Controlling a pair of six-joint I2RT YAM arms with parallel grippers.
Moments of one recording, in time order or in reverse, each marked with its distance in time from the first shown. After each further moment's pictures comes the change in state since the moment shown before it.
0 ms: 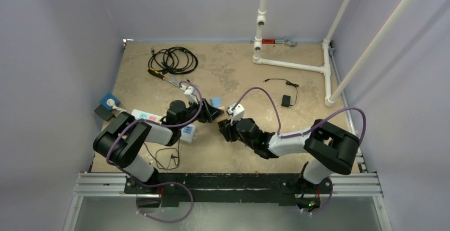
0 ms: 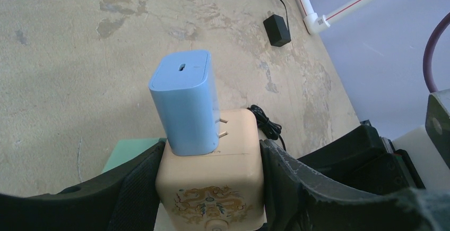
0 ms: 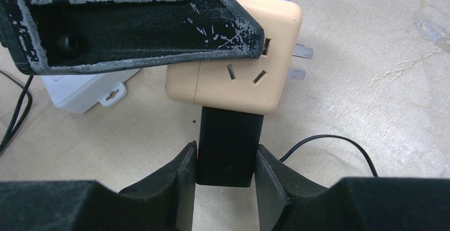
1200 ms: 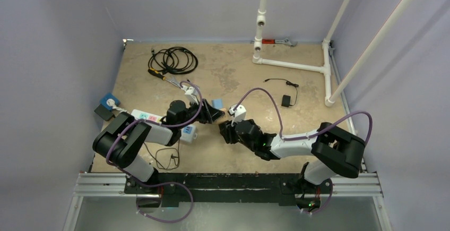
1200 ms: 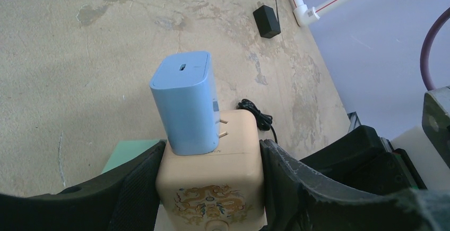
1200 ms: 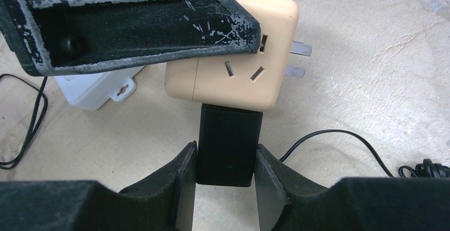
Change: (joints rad) left arm 0.002 -0.005 0.000 -0.015 0.045 -0.026; right arm 0.043 -0.067 0.008 -0.122 0.059 0.109
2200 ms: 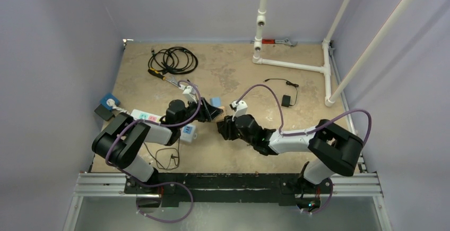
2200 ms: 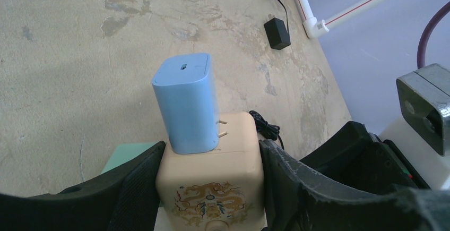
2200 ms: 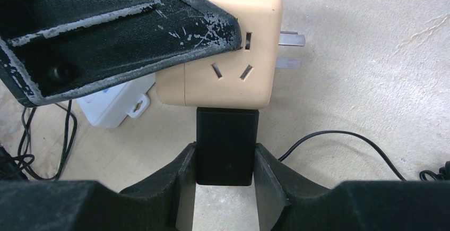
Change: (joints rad) left arm 0.013 -0.009 0.001 -0.011 -0.040 0.002; right arm -0.064 0.034 0.044 -0.028 -0.089 0.128
